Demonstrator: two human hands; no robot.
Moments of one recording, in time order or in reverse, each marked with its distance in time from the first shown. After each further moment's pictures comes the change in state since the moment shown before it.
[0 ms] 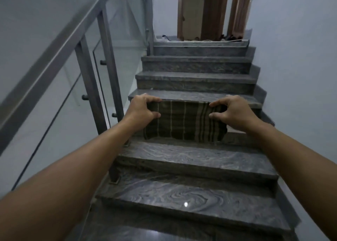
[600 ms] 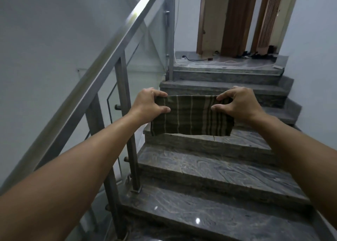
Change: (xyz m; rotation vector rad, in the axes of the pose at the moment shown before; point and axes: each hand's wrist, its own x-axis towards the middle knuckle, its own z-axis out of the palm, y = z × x) left_hand 0.297 -0.018 -0.125 0.091 0.122 0.028; right_hand 0.343 -0.047 -0.027 -0.003 0.144 -0.128
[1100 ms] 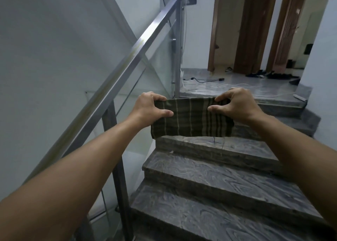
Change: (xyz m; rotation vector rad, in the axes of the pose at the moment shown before) left_hand 0.236 0.030 -0.015 0.093 0.126 -0.057; right_hand 0.252 0.054 -0.034 0.110 -0.047 -0.092
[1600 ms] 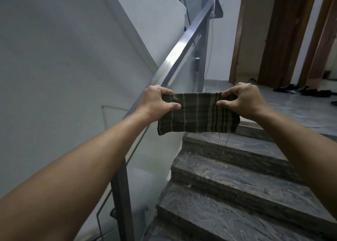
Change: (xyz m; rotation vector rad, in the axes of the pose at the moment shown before) left_hand 0.216 -0.039 -0.065 0.027 0.125 -0.005; right_hand 0.261 -0.003 0.042 0.004 0.039 -0.064
